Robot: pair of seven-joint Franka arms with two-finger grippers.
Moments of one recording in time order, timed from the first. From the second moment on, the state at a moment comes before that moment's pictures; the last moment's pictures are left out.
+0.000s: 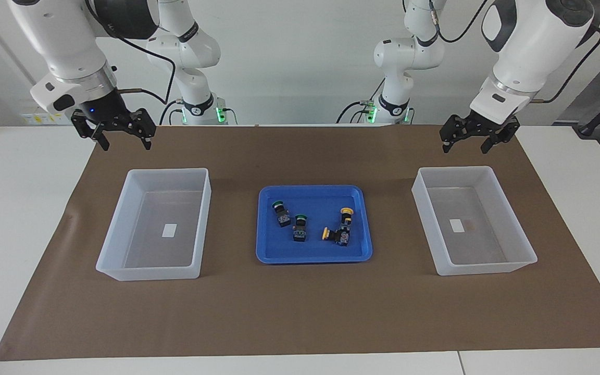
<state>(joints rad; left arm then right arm) -0.05 0.05 -0.08 -1.54 -0.01 1.56 -0.03 0.01 -0.02 -0.01 -1.65 -0.02 1.64 -0.05</state>
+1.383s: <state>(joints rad) -0.08 0.03 -0.09 -1.58 -0.01 1.59 -0.03 0.46 0.25 0.01 -1.97 0.09 2.40 -0.30</state>
